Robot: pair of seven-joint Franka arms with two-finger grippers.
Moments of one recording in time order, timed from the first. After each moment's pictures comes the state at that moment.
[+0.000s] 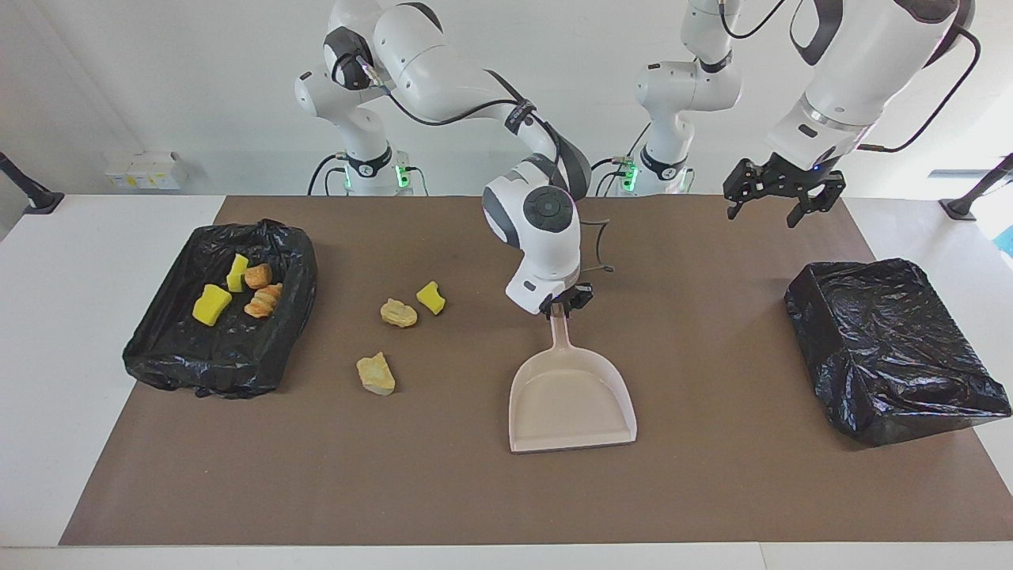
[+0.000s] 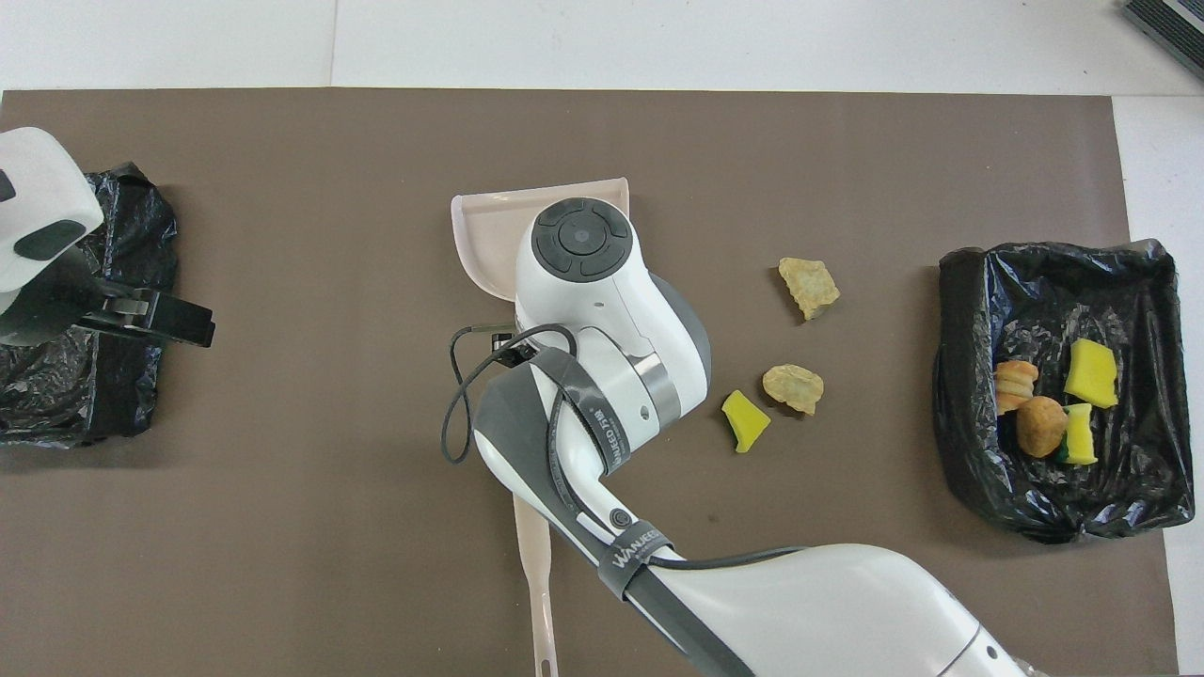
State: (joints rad) left arm -0.12 -0.02 -0.03 -1.61 -0.03 1.56 0.08; right arm 0.61 0.64 0.03 -1.36 0.17 1.99 0.54
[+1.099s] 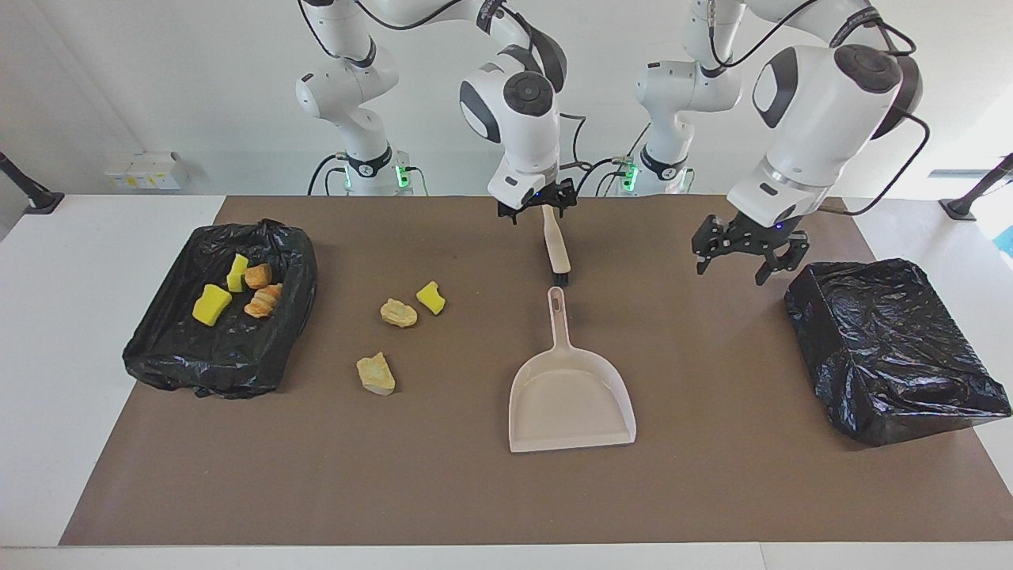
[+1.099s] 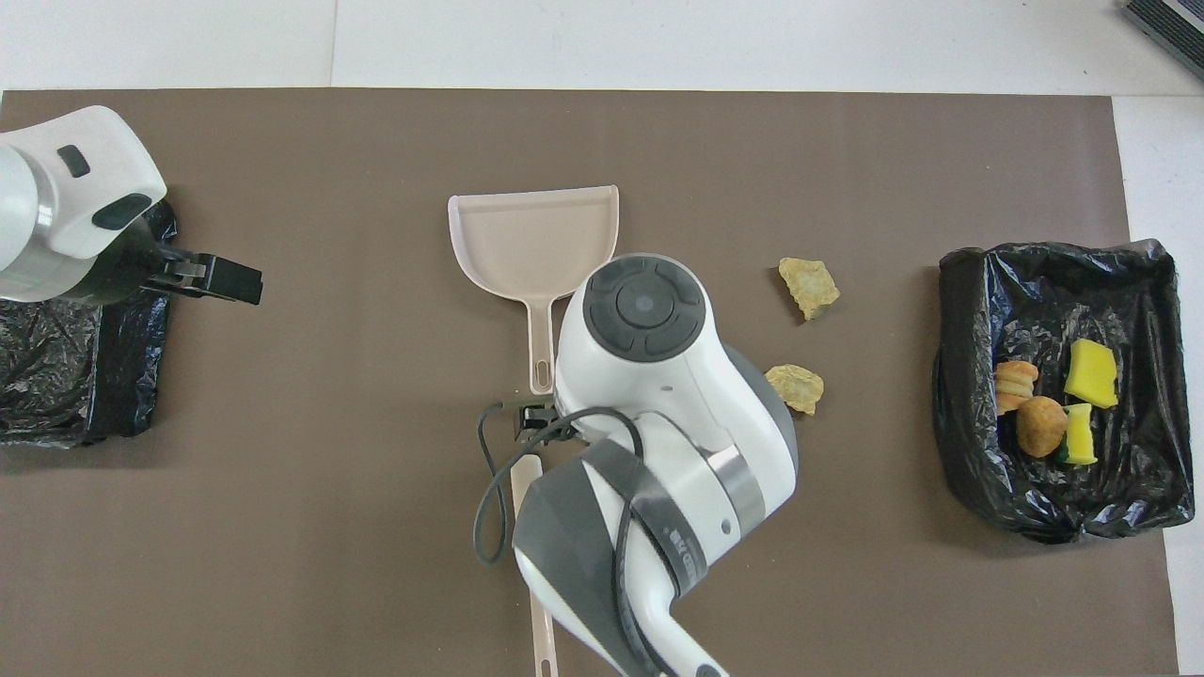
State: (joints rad) left arm -0.21 0.14 -0.04 -1.64 -0.06 1.88 0.01; right arm 0.77 0.08 0.03 -1.97 0.25 1.98 0.61
